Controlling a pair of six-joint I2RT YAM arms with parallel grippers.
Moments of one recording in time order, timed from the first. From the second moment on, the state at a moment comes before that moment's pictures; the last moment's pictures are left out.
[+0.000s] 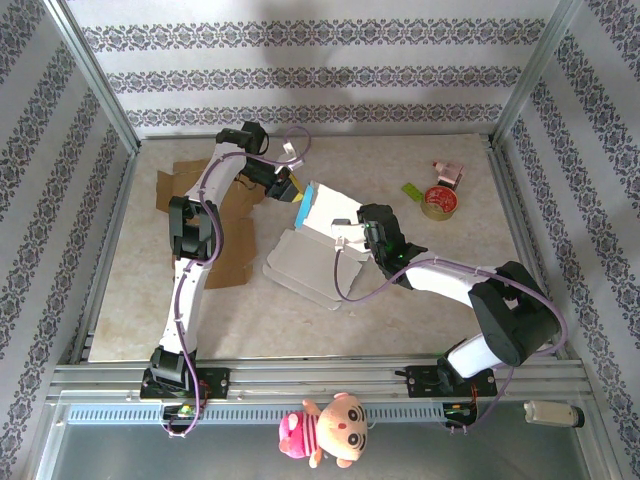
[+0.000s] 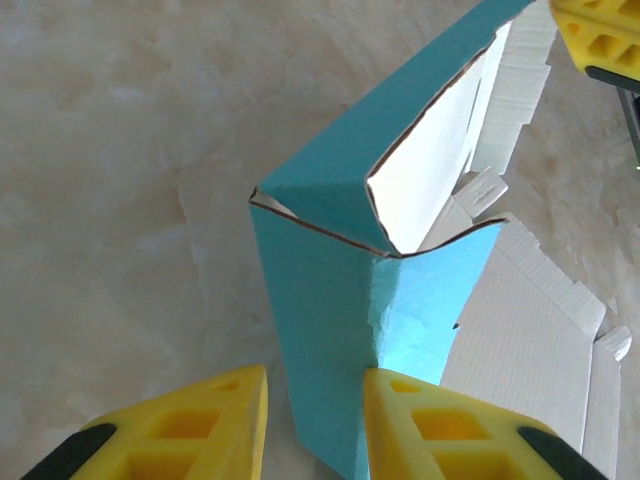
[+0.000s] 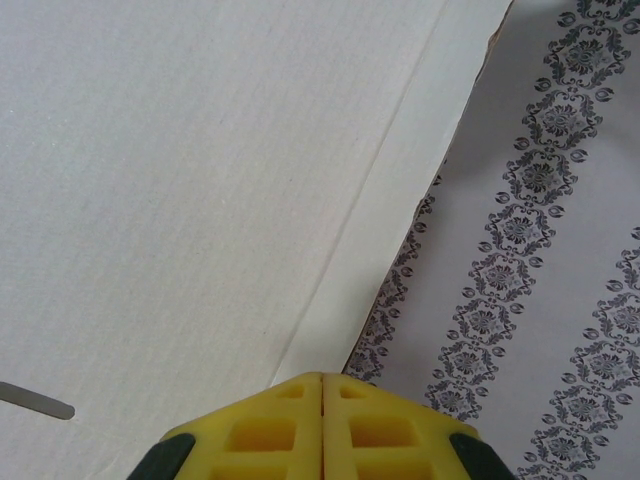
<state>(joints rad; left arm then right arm) -0.18 2.56 2.46 -1.34 0.95 0.93 0.58 1.50 0.71 0.34 0.40 -1.50</state>
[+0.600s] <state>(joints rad) -0.18 2.56 2.46 -1.42 0.99 0.99 0.58 1.52 0.71 0.36 0.40 -1.53</state>
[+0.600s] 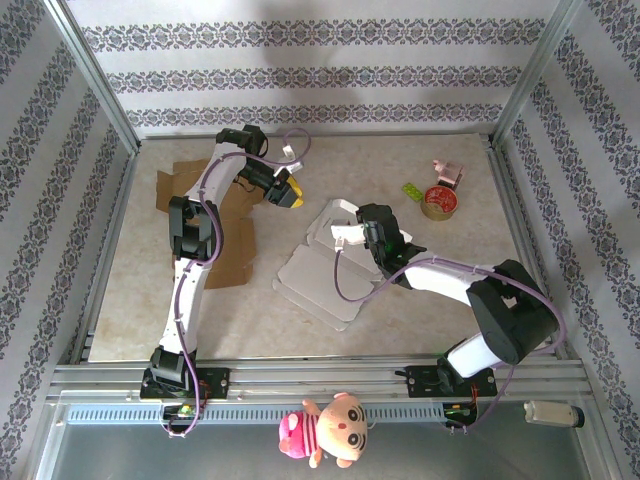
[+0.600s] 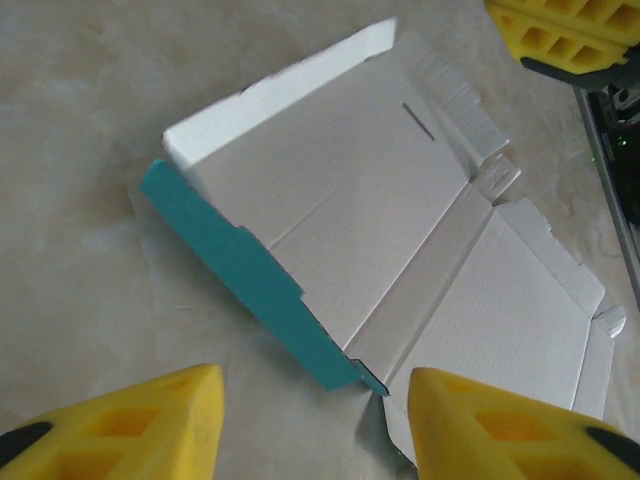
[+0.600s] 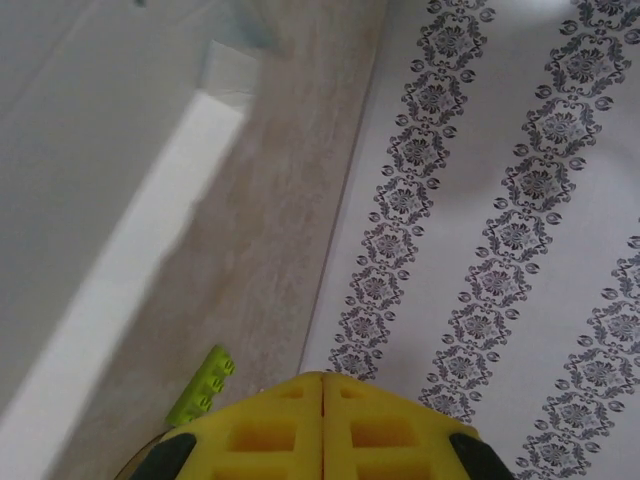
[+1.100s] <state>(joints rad) -0.19 2.27 1.90 -0.82 0.82 0.28 0.38 1.75 1.55 -0.54 0.14 -0.77</state>
